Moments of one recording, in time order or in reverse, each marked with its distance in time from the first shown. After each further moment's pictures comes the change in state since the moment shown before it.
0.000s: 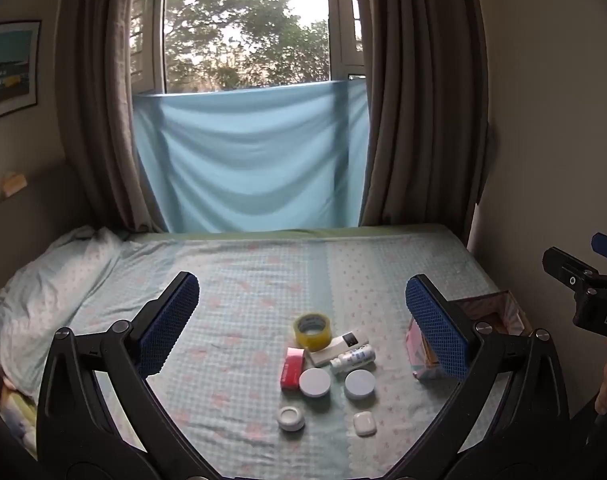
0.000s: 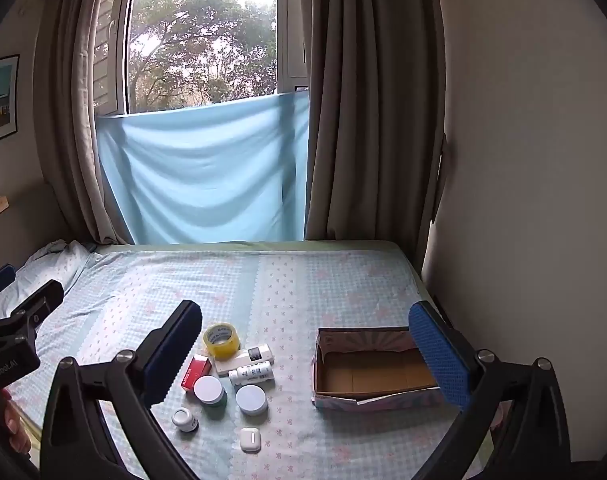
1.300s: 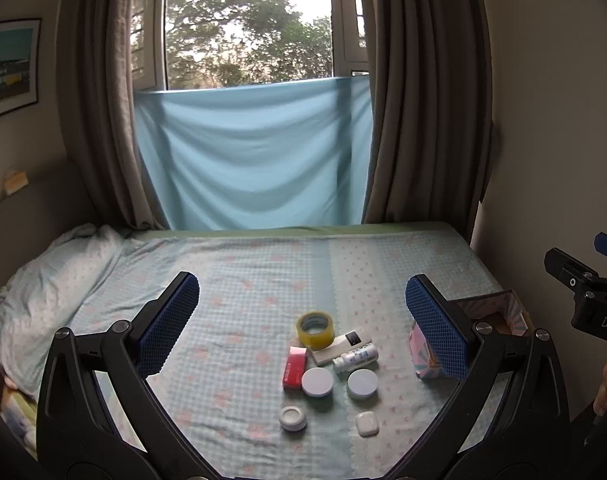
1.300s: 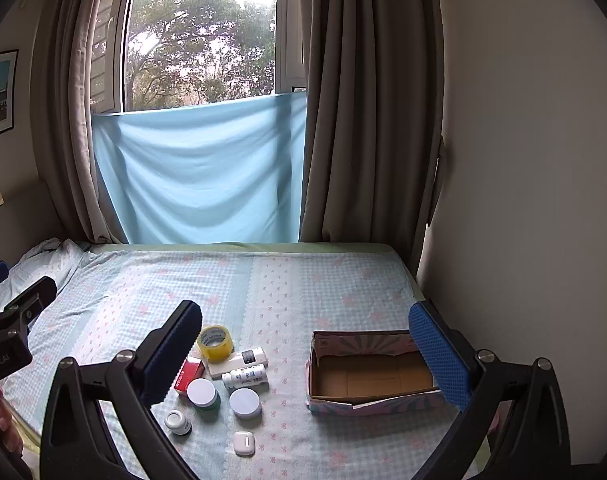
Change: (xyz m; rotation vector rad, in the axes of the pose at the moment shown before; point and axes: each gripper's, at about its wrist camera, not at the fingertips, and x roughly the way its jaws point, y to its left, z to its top) left arm 0.008 0.008 -0.004 0.002 0.010 -0.001; right arm 0.005 0.004 -0.001 -0.013 -0.007 -0.027
